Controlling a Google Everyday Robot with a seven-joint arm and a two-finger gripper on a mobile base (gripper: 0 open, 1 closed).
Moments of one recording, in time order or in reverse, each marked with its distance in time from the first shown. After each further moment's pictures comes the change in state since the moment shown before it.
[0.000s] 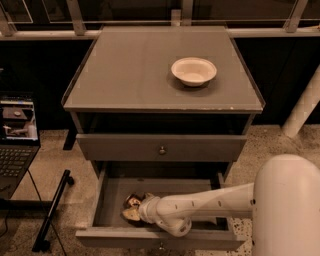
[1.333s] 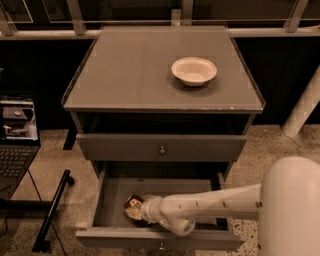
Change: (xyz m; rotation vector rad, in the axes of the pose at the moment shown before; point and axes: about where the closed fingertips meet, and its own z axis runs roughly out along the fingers) arm -0.004 0.000 -0.008 -0.019 -0.010 0.001
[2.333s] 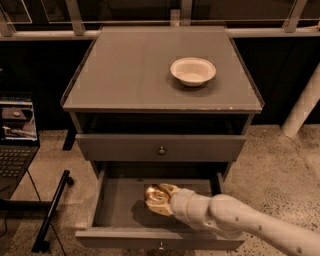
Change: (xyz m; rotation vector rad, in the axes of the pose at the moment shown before) arm -0.045 -0.017 -0.149 -0.159 -0.290 -0.191
